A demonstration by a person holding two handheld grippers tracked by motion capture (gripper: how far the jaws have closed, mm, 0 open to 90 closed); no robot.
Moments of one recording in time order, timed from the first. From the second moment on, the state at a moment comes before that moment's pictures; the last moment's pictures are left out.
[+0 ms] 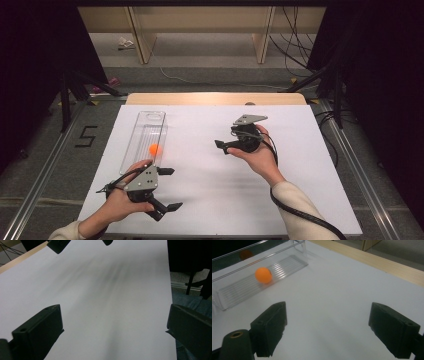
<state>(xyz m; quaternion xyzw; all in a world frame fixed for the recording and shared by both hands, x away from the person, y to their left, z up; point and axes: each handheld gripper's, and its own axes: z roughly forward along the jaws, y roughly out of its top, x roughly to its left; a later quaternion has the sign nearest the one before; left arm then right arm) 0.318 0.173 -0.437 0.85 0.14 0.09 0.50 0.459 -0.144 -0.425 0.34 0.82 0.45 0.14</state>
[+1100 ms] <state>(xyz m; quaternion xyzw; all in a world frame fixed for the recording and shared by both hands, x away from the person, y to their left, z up) 0.319 0.174 -0.437 0.85 0.14 0.10 0.50 0.427 -0.198 -0.419 0.37 0.79 0.46 0.15</state>
